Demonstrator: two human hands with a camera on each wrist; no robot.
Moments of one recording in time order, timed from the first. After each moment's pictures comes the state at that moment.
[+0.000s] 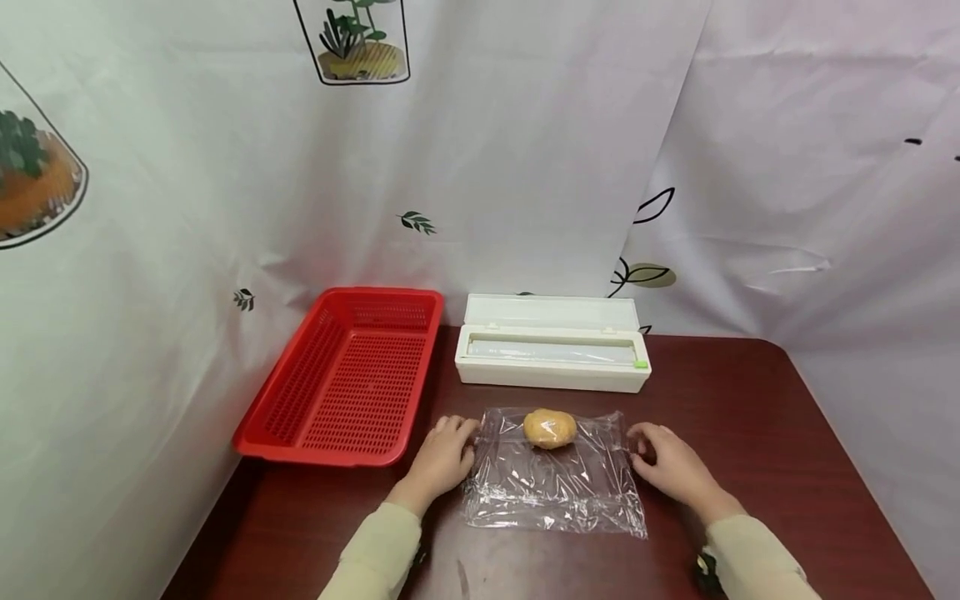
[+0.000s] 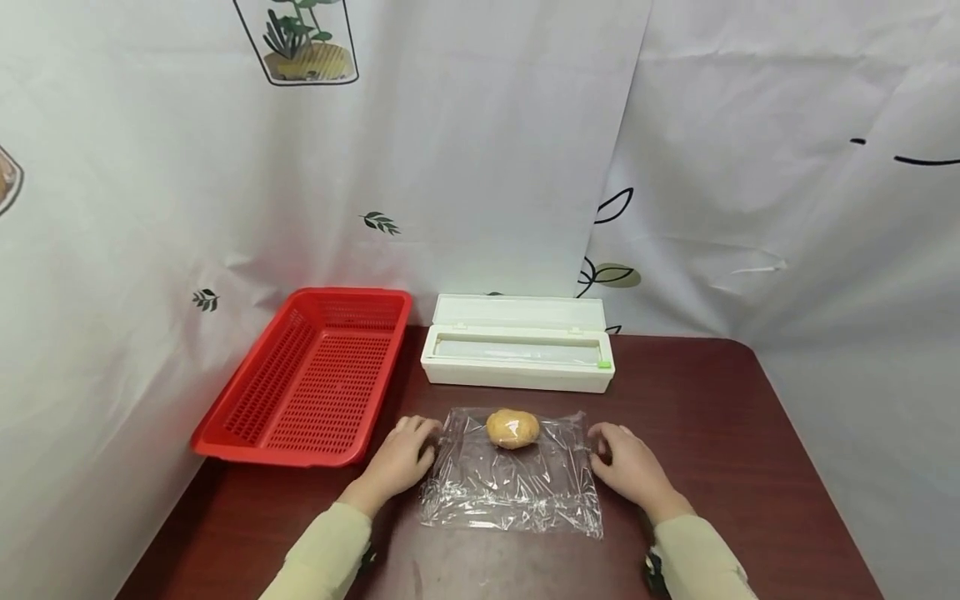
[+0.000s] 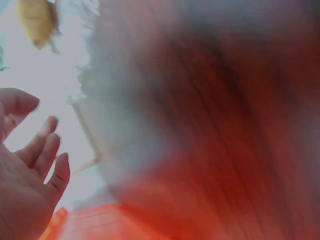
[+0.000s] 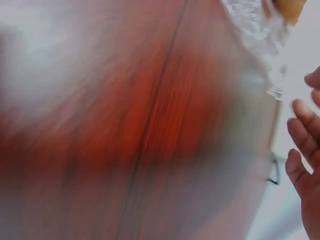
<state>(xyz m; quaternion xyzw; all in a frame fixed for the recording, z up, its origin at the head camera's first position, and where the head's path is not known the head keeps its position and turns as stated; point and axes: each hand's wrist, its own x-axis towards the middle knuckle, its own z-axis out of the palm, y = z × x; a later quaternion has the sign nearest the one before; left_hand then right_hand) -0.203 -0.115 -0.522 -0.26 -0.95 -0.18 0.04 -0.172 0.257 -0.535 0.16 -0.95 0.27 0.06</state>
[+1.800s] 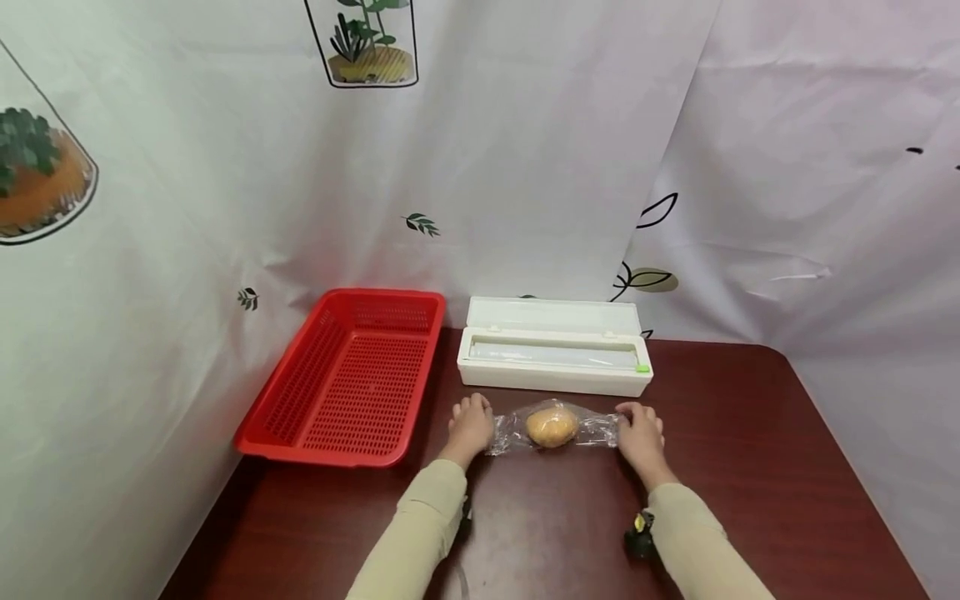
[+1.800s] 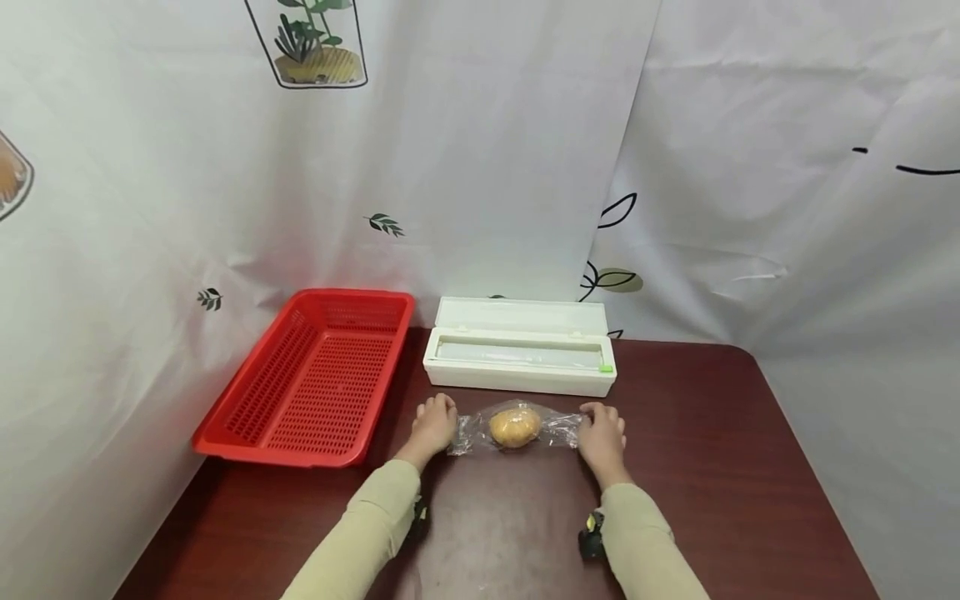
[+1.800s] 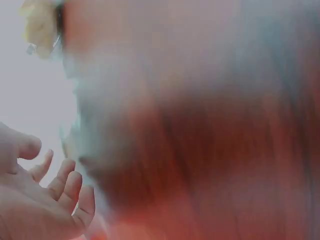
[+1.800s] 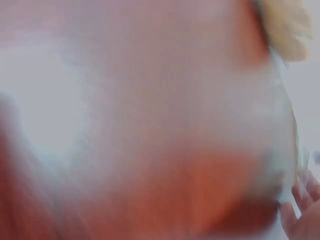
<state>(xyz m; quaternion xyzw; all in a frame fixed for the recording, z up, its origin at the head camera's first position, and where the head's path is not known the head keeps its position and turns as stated) -0.251 -0.055 -0.530 0.00 -0.96 -0.27 -0.03 -0.218 0.210 -0.547 -0.12 -0.92 0.37 0.03</state>
